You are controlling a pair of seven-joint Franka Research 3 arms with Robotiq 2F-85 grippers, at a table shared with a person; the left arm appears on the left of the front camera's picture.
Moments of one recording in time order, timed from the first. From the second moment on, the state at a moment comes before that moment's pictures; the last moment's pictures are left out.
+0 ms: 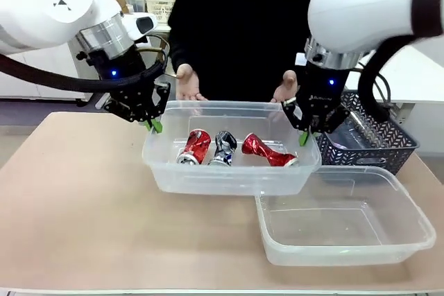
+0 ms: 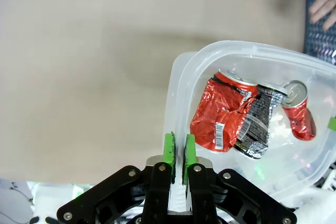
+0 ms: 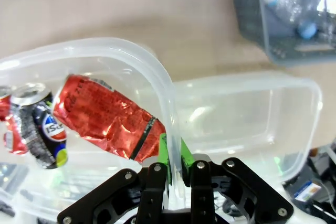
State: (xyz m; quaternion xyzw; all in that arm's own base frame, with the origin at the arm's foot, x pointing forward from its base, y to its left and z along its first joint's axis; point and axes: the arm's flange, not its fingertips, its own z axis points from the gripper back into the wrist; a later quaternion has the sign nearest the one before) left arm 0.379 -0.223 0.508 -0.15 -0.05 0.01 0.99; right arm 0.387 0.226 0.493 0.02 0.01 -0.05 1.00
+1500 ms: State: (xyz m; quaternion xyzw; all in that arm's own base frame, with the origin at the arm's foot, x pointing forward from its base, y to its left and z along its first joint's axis) left arm 0.484 -0.226 0.485 -0.18 -0.05 0.05 0.98; right arm 0.516 0.212 0.455 0.03 0.06 -0.06 1.00
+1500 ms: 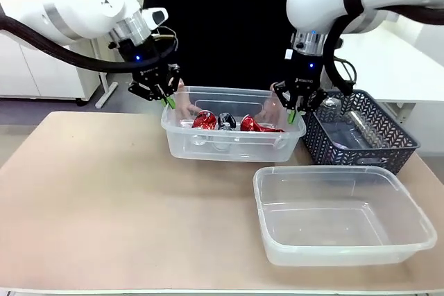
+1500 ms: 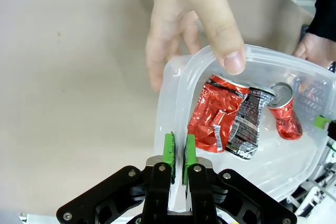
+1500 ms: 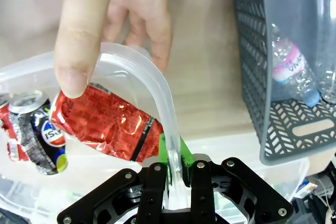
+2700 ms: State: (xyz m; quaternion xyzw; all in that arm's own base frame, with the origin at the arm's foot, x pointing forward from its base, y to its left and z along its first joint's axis) left arm 0.459 -0.201 0.534 -0.23 -0.12 0.05 0.96; right arm 0.476 0.168 0.513 0.19 -0.11 -0.05 0.97
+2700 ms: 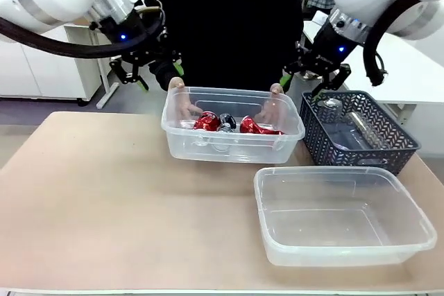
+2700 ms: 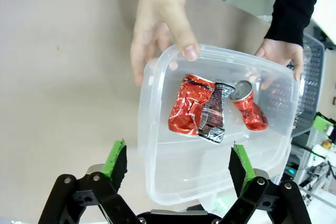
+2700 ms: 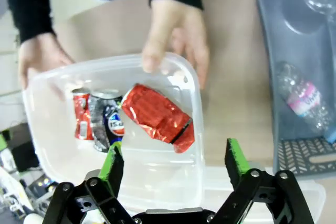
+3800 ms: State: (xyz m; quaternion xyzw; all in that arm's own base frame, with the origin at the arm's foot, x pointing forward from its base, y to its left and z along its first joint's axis) left arm 0.458 -0.205 0.537 -0.23 -0.12 0.04 0.96; right arm 0.469 0.161 0.516 0.20 -0.11 -0.04 0.97
